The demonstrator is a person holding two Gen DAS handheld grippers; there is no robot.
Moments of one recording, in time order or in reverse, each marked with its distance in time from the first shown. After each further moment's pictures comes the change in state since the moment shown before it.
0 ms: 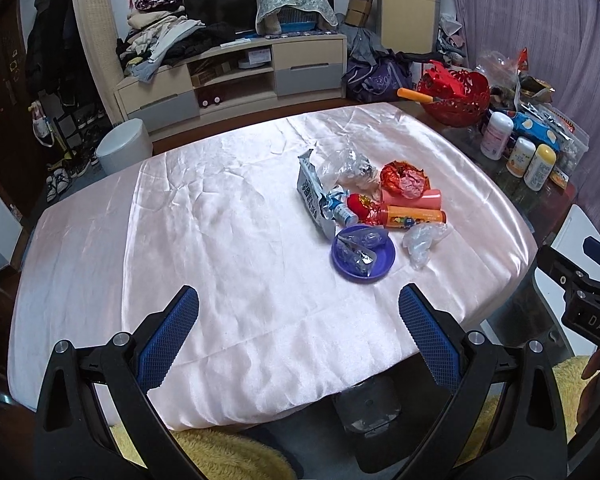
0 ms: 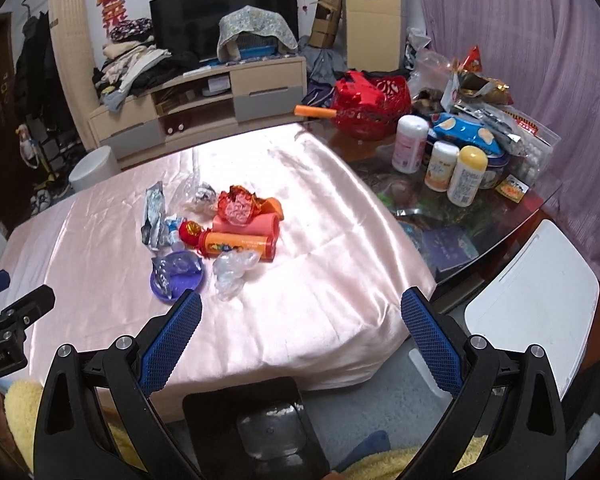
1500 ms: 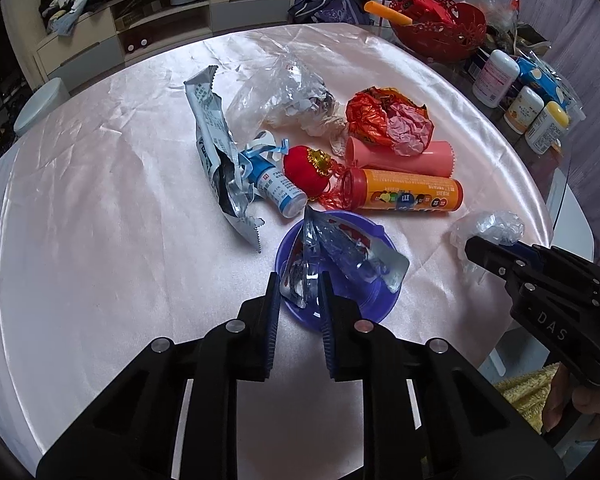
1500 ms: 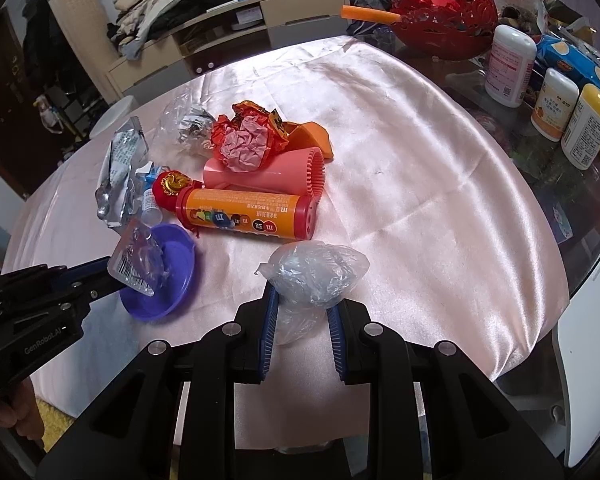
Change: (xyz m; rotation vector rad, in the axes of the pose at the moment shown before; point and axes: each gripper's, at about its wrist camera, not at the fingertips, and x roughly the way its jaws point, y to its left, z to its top) left arm 0.156 -0.040 0.024 0.053 0.219 -0.209; right arm 0.146 0.002 0.004 -0.004 0.230 0.191
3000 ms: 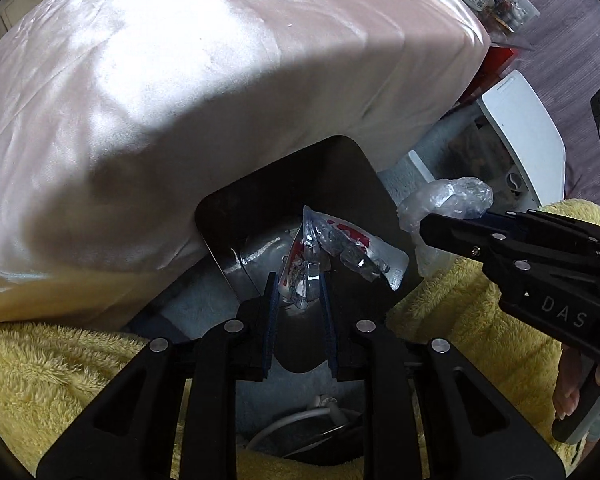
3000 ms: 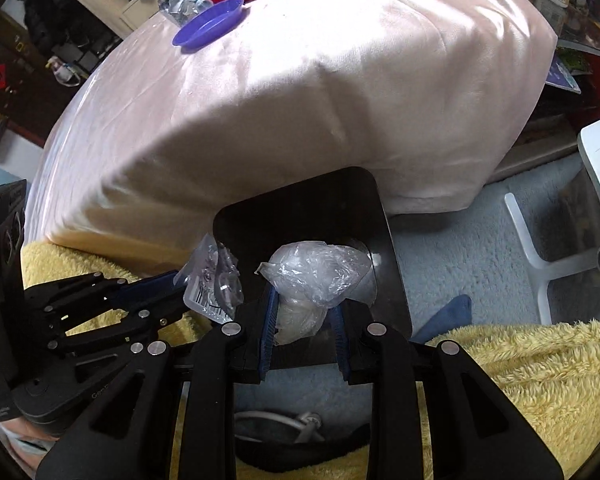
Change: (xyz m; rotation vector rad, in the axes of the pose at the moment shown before) left arm -0.004 -0.051 -0.194 0.045 0.254 -0.121; right arm -0.031 0.009 -0.168 0.042 0.288 0.115
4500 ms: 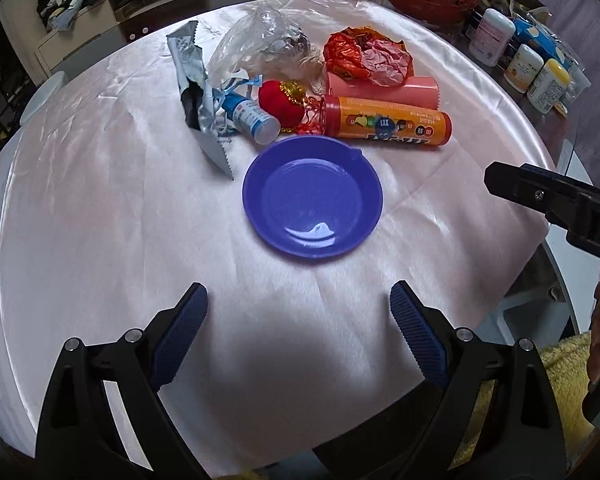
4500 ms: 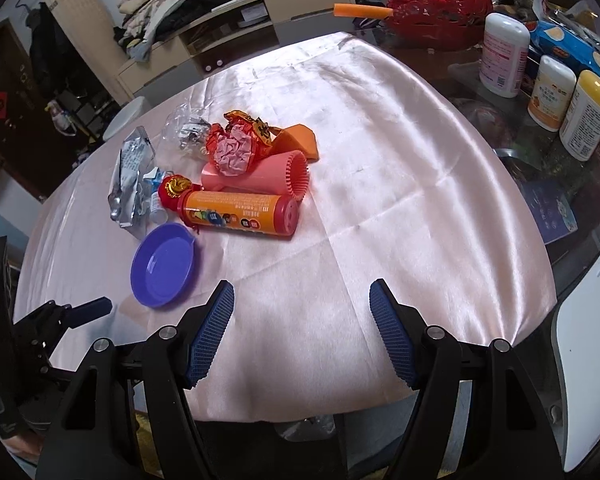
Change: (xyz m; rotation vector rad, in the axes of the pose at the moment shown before) left arm -0.028 0.034 0.160 -0.035 -0.170 0.175; right arm -0.034 -0.022 0.174 -0.030 -0.252 -0.039
